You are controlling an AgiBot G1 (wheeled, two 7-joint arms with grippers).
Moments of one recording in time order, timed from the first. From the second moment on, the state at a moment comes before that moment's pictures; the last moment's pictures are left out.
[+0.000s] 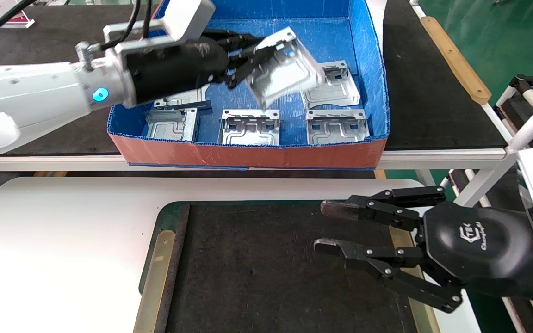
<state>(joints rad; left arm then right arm) -1.71 1.18 0.51 -0.58 1.22 1.00 0.07 1.08 -0.57 -0.37 1.23 -0.65 -1.43 0.12</state>
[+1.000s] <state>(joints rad) -1.70 1.09 0.55 -0.51 1.09 1.58 0.42 1.08 -0.57 -0.37 1.23 -0.65 -1.43 0.12</state>
